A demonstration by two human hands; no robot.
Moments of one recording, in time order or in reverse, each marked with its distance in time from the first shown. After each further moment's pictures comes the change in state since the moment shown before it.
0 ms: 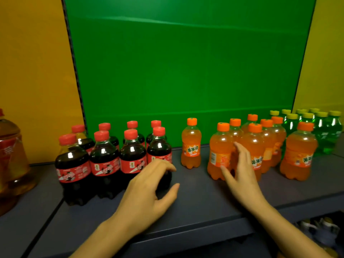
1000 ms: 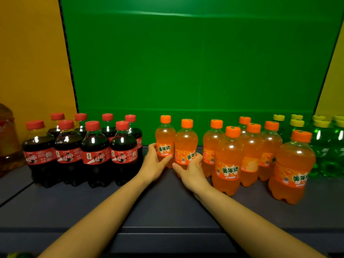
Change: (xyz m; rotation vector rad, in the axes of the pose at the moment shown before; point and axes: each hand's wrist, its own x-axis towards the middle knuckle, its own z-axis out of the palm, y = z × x) left_hand 0.099 -0.031 0.136 -0.363 0.169 -0.741; right_hand 0.047 0.035 0.051 0.415 -0.430 0.347
